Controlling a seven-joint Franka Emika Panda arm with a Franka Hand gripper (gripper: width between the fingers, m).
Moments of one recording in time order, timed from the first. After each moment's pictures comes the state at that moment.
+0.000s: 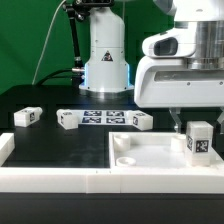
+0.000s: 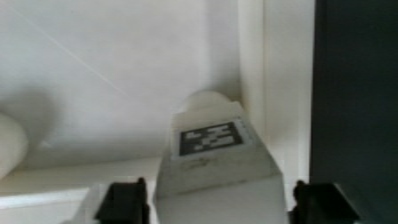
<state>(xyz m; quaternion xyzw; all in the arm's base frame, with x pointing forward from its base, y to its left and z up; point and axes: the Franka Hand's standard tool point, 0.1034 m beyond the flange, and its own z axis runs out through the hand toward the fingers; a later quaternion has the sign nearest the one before) 0.623 0.119 0.078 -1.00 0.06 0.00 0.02</state>
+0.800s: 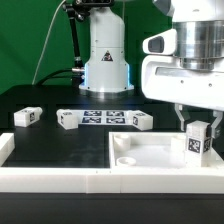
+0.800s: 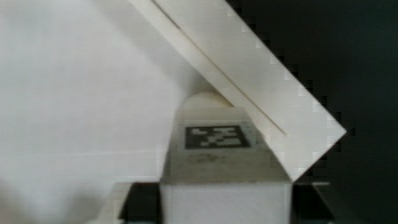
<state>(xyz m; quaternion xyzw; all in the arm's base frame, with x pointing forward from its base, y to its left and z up) 0.624 0.120 0.077 -0.90 0.43 0.01 0.03</state>
